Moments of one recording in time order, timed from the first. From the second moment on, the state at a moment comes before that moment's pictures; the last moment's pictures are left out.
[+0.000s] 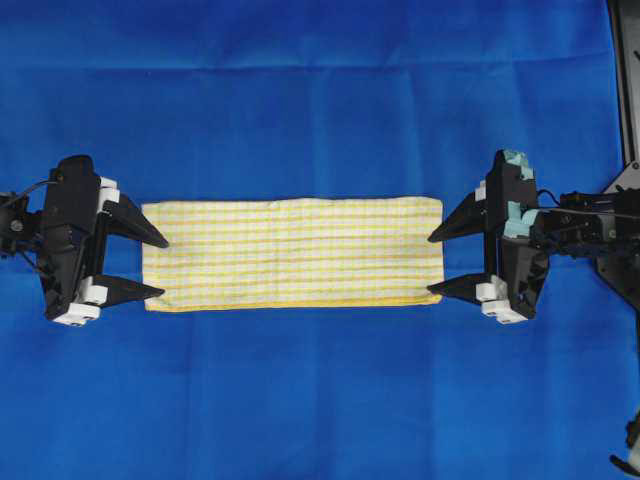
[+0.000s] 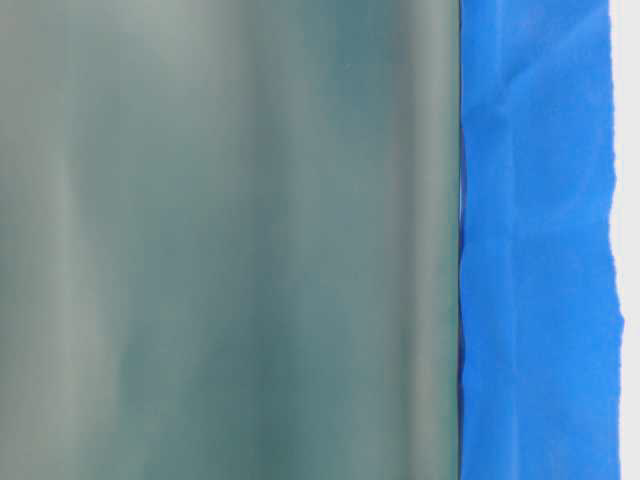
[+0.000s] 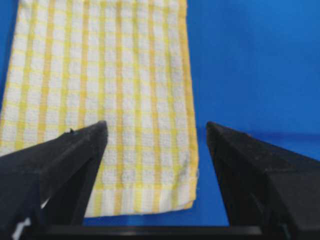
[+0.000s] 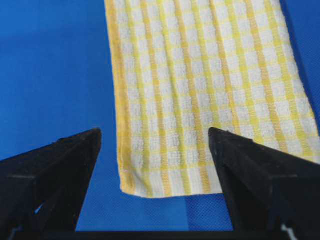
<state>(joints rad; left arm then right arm) -0.16 -0.35 1.19 -0.04 -0.23 -0.21 0.15 -0.35 1.14 0.41 -0.12 0.08</state>
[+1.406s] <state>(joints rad) 0.15 -0.09 1.14 -0.04 -0.14 -0.14 -0.16 -0.09 1.08 0.39 -0.09 0.03</state>
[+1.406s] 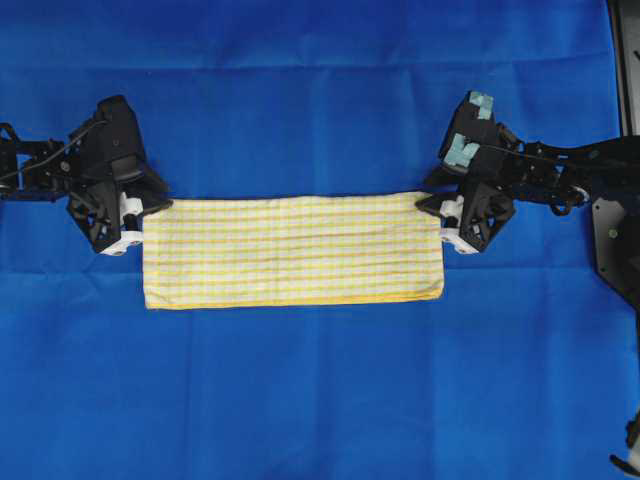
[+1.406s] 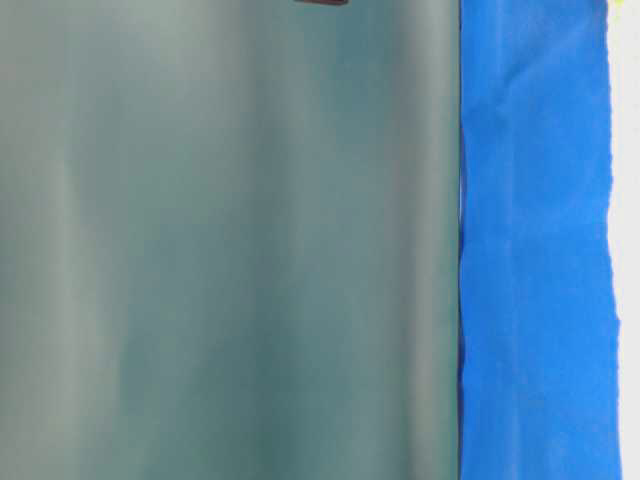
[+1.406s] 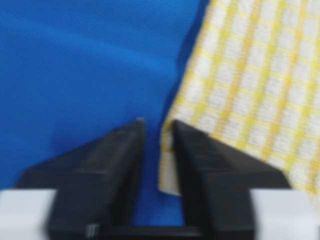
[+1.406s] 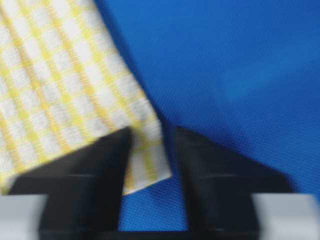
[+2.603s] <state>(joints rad) 0.13 -0.48 1.02 -0.04 0.31 -0.14 -0.18 -0.49 1.08 0.38 0.07 0.03</state>
